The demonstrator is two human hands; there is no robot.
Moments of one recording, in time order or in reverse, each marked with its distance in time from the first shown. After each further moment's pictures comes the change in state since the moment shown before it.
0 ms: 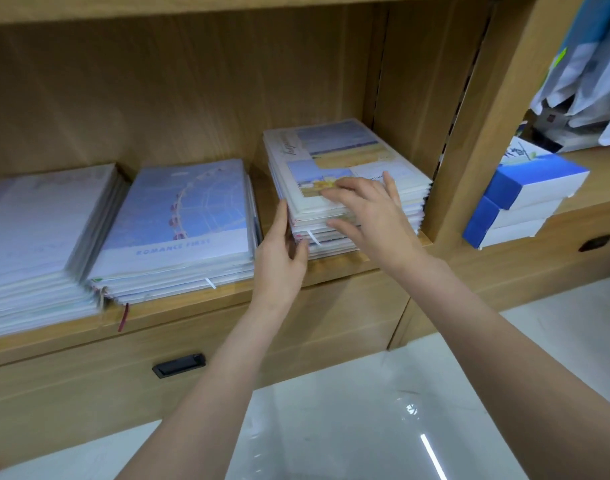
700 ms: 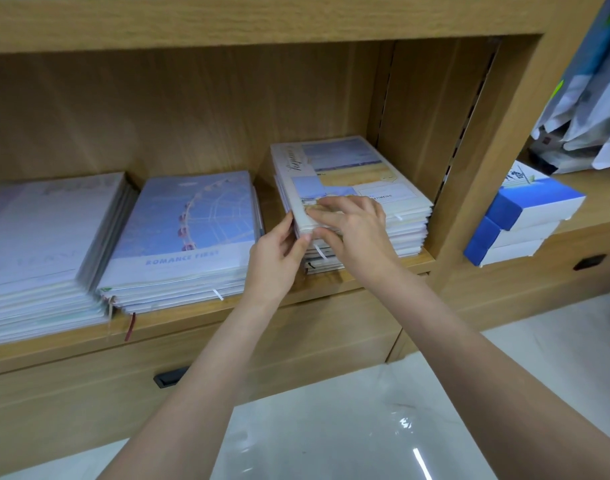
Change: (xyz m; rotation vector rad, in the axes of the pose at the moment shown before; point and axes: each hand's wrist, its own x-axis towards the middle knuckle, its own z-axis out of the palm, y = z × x) left_hand 0.008 0.026 -0.024 -0.064 -0.054 0.011; right_hand 0.013 -0.035 0.001 0.021 -0.114 0.097
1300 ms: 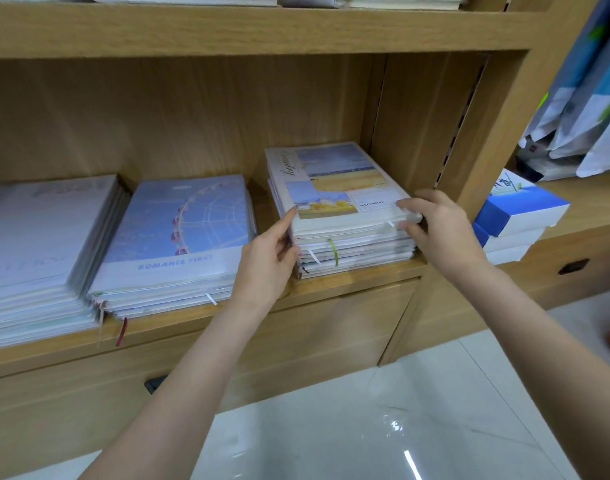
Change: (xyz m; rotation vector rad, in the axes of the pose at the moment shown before) left_hand 0.000 0.007 -0.009 0.133 -0.059 -0.009; right_hand -0.021 0.082 -0.049 0.044 0.063 0.286
